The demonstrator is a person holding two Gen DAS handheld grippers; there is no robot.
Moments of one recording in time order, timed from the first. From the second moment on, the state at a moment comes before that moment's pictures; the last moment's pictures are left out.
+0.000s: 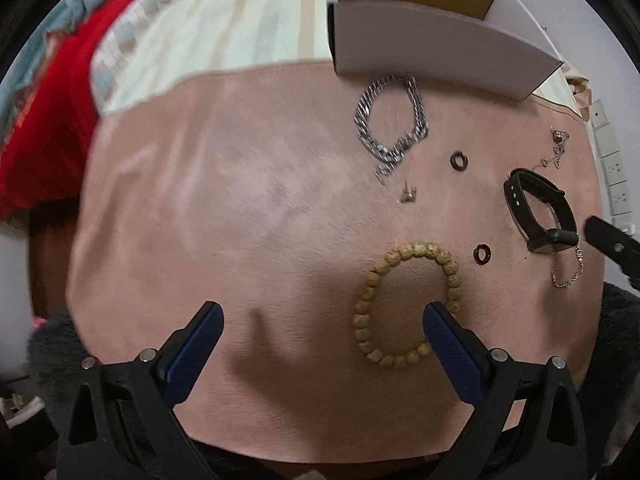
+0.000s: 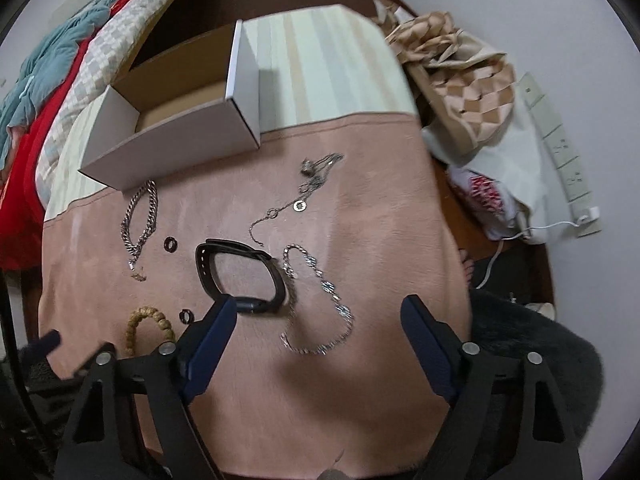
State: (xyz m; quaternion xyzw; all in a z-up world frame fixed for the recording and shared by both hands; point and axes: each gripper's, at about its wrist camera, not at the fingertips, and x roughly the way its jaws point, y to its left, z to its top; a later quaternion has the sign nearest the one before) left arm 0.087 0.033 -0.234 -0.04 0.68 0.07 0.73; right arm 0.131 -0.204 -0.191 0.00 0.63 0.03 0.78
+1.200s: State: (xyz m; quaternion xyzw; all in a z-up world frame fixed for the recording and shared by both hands) left arm 0.164 0.051 -0.078 -0.10 0.53 -0.04 0.84; right arm 0.169 -0.172 -0.114 0.08 0.57 0.12 0.81
